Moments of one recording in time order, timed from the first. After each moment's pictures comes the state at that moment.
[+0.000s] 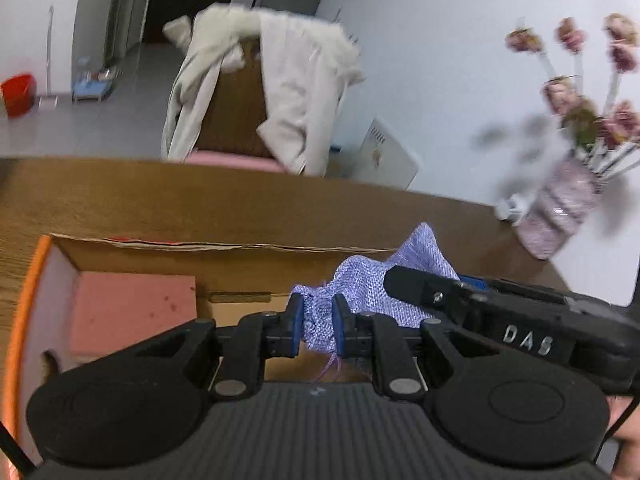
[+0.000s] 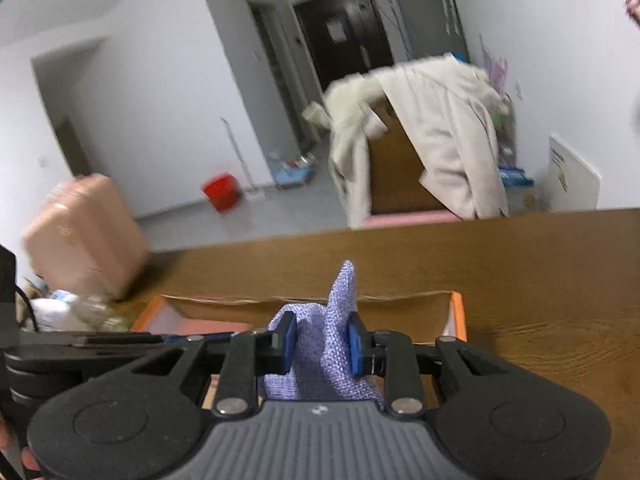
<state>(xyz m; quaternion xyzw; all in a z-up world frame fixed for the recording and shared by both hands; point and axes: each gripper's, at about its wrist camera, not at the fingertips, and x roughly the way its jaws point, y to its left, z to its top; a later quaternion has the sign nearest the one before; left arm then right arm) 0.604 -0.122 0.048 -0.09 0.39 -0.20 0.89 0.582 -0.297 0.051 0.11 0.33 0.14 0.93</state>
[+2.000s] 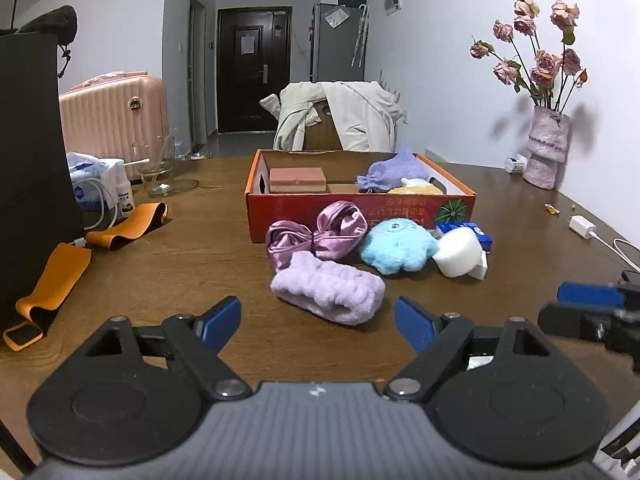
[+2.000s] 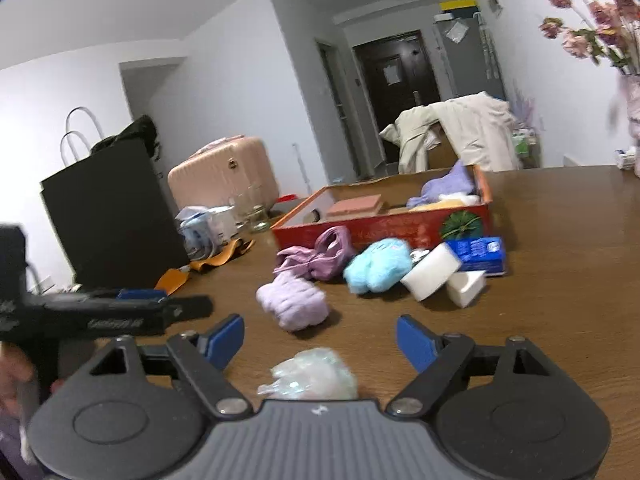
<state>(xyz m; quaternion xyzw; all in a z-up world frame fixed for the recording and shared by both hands) 0.181 -0.022 0.036 0.00 0.26 -0.08 0.96 0.150 -0.258 0.024 0.11 0.24 0.23 0.94</state>
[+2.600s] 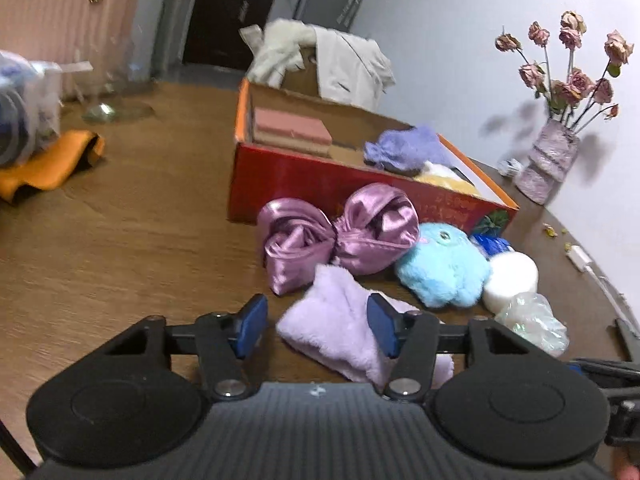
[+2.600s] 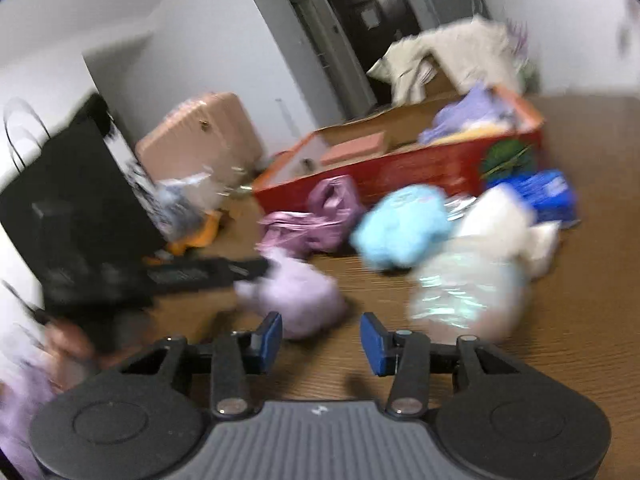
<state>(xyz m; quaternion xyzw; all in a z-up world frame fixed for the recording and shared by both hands) 0.328 0.024 -0.023 -0.11 0.35 -0.18 0.91 0.259 -0.218 -0.012 0.19 0.33 0.22 0.90</state>
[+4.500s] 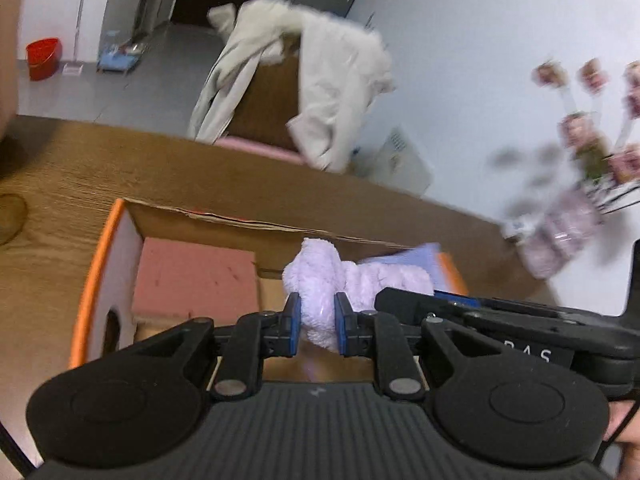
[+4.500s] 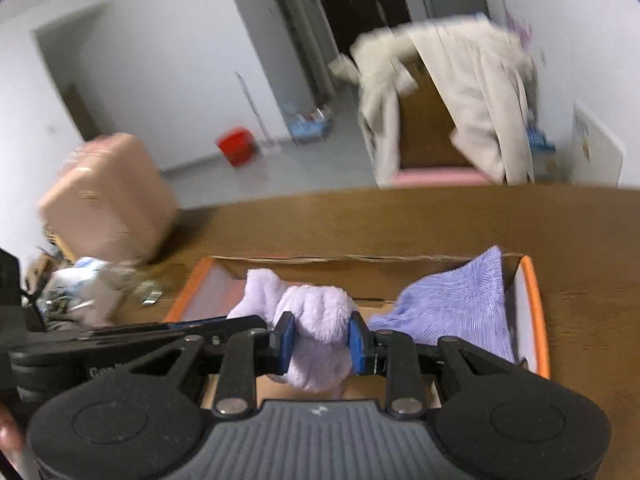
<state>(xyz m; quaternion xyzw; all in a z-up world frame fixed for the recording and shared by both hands) 0.588 -0.063 0.058 -0.14 0.41 -0.17 0.89 0.587 -0.242 0.070 0.12 0.41 0.16 0.89</state>
